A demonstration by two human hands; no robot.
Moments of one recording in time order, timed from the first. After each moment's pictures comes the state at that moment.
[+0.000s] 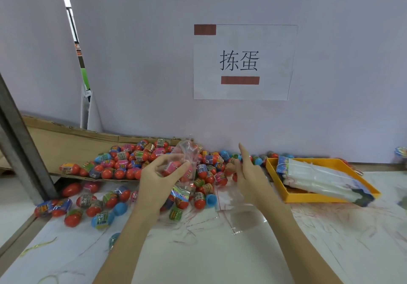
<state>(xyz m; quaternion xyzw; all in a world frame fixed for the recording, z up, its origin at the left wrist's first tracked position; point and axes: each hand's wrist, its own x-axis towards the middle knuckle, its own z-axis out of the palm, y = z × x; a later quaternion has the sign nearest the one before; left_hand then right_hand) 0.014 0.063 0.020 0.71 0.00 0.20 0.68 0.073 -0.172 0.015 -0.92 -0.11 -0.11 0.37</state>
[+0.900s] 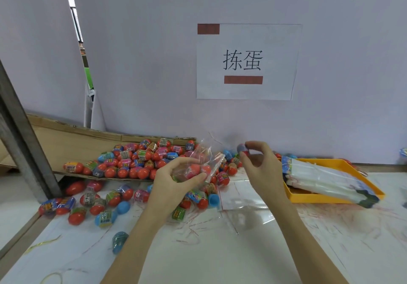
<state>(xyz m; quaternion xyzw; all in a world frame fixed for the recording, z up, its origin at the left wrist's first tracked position) 0.012 0.051 0.016 0.76 -0.05 0.18 0.62 0.070 -0.179 0.034 -0.81 -0.08 -0.24 0.53</state>
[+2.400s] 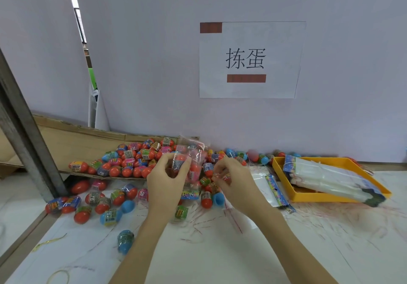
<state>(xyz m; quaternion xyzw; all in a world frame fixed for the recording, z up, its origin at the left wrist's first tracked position) 0.015 0.054 0.009 0.78 0.03 0.33 0.53 0.054 -0.135 0.016 -0.89 -0.23 -0.13 0.36</state>
